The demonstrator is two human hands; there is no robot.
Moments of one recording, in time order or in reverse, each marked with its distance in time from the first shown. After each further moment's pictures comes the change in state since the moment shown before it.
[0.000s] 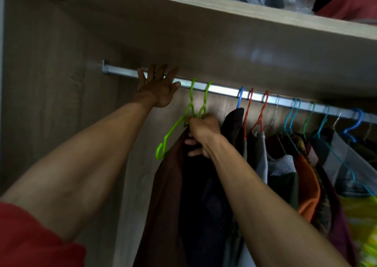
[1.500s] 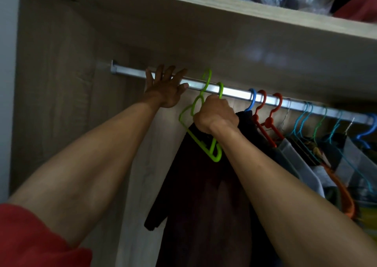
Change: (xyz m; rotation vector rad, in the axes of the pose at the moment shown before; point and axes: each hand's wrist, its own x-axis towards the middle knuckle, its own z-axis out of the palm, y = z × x) left_hand -0.001 -0.004 -0.003 -0.008 -0.023 0.002; right_hand -0.008 -0.046 -0.009 -0.853 0.181 -0.328
